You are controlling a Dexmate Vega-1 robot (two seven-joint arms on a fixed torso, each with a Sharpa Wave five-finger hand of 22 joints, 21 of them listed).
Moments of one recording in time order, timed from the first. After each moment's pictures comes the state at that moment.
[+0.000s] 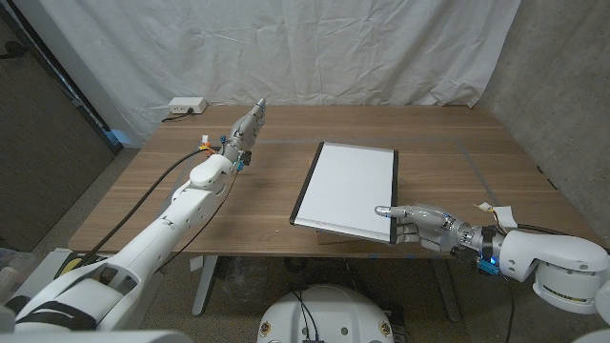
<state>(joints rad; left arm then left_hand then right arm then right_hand) 0.75 0.52 0.40 -1.32 -0.60 -0.23 -0.03 0.42 0.03 0.12 0.07 0.28 -0.02 0.01 0.19 0.18 -0.02 -0.03 0.20 0.18 -0.11 -0.02 0.18 0.18 -0.16 -0.03 0.20 0.18 -1.89 -0.81 0.38 -2.55 0.94 -0.54 0.13 0.92 0.02 0.31 -0.16 0.17 1.03 -0.10 0.33 0.31 1.25 -0.14 0.32 0.22 1.34 -0.22 0.29 0.33 1.20 -0.22 0.54 0.29</state>
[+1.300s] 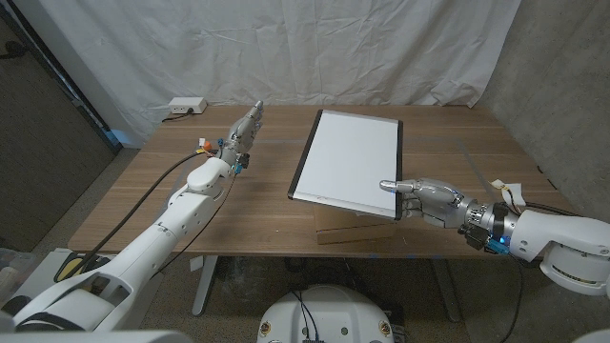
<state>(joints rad) 0.79 0.54 0.39 -1.38 -0.61 -0.22 0.00 0.42 0.03 0.11 0.07 0.28 -0.02 0.02 0.19 0.18 -0.02 -0.03 0.20 0.18 -0.12 -0.01 0.18 0.18 -0.16 -0.03 0.20 0.18 -1.85 -0.78 0.44 -2.58 0.95 -0.50 0.20 0.92 0.02 0.31 -0.16 0.17 1.03 -0.10 0.33 0.32 1.26 -0.14 0.32 0.23 1.34 -0.23 0.29 0.34 1.19 -0.22 0.57 0.30</state>
